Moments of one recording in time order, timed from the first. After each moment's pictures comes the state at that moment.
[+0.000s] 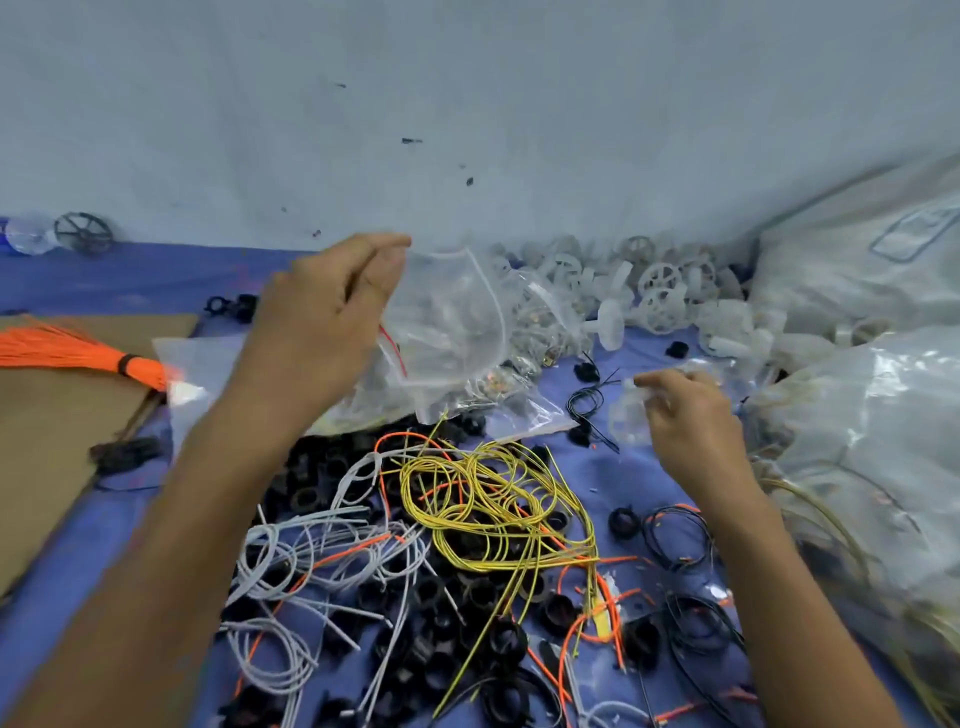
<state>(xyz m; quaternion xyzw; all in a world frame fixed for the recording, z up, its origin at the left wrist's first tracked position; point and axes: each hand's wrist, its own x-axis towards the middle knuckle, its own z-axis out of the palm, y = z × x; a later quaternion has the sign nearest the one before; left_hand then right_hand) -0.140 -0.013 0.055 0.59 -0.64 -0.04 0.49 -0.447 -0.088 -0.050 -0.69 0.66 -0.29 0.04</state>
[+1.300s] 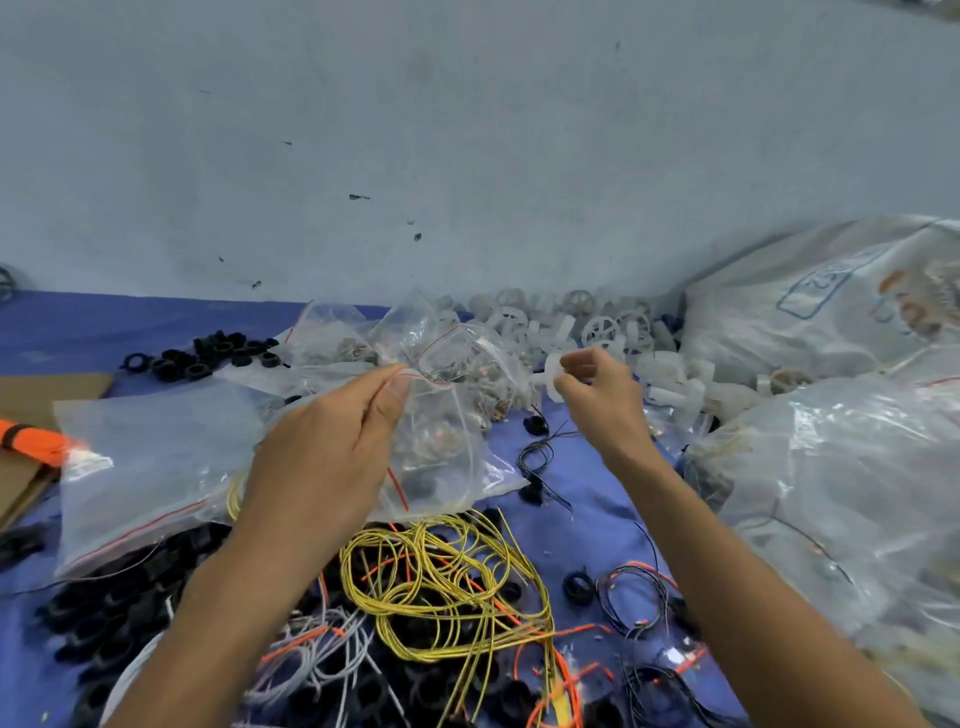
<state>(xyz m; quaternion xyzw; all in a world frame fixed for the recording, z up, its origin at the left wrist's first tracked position) -0.175 -0.016 0.009 0.62 -0.64 -0.07 0.45 -0.419 -0.150 -0.013 -0.62 0.60 -0.46 0.21</state>
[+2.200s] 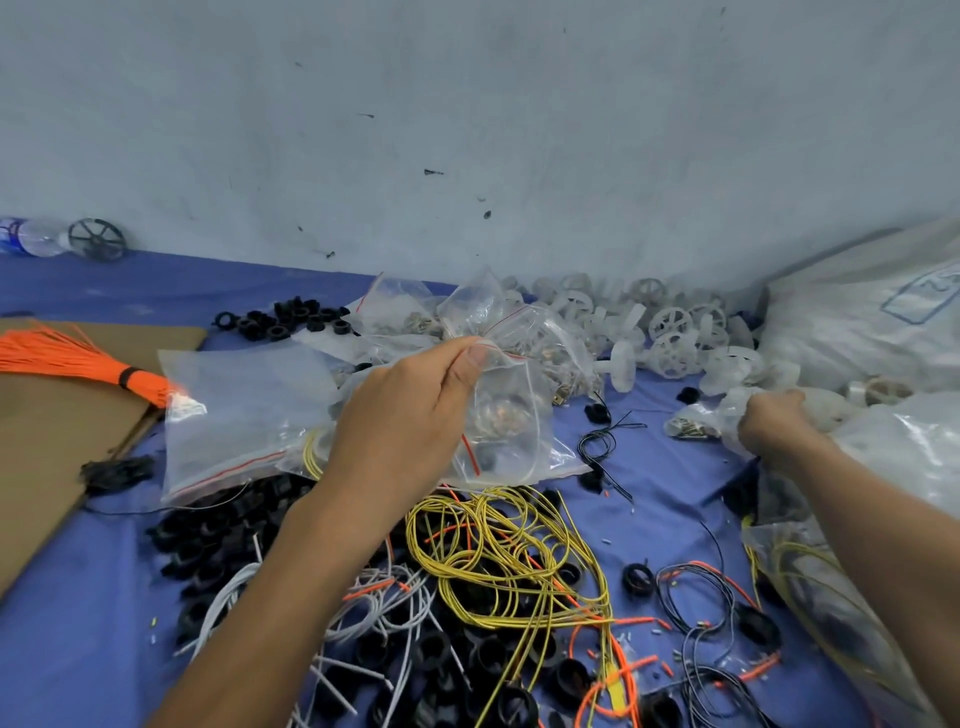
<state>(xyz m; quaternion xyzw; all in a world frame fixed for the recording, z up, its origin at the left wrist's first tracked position) -0.170 -0.022 0.004 0.61 -0.65 -0.06 0.44 -0.553 -0.229 -0.052 -0.61 0.79 0.02 -0.05</state>
